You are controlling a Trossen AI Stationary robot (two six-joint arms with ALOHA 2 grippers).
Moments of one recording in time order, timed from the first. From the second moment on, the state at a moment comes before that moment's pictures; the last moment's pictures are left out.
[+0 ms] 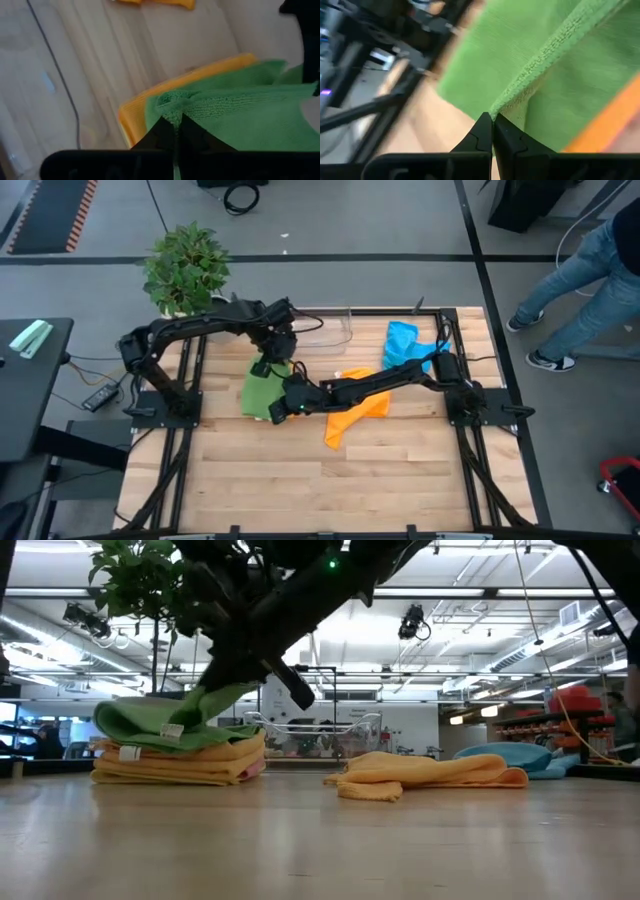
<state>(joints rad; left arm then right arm) 0.47 1.63 1.32 -0.96 0.25 0.82 0.10 2.17 1.62 -0.07 0.24 1.03</state>
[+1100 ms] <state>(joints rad) 0.52 1.67 1.38 -1.04 0.14 0.62 0.06 2.06 1.61 -0.49 0.19 0.93</state>
